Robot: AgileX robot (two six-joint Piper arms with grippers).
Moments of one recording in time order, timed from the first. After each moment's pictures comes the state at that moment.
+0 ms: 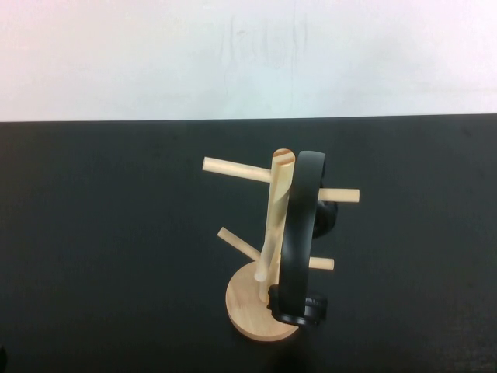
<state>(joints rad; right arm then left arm) 0.01 -0.01 0.03 0.01 -0.70 0.00 -0.17 -0.02 0.02 0.20 0.39 -0.20</state>
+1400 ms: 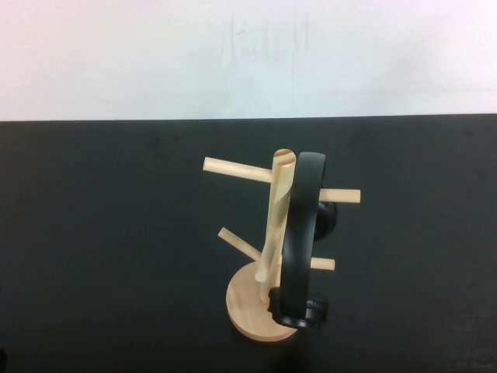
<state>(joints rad) 0.01 -0.01 0.03 0.33 -1.02 0.28 -0.17 -0.02 0.02 0.20 0.39 -0.20</state>
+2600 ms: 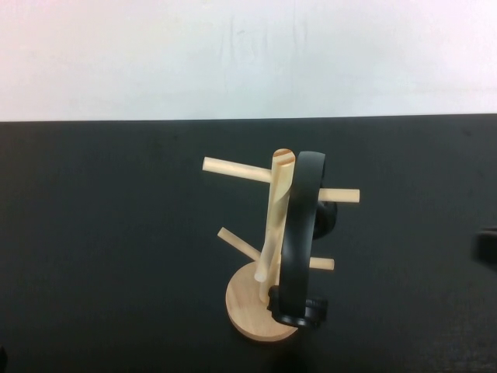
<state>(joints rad) 0.18 0.66 -0.61 0.83 0.71 -0.63 -0.17 -0.02 0.02 0.20 0.39 -0.20</state>
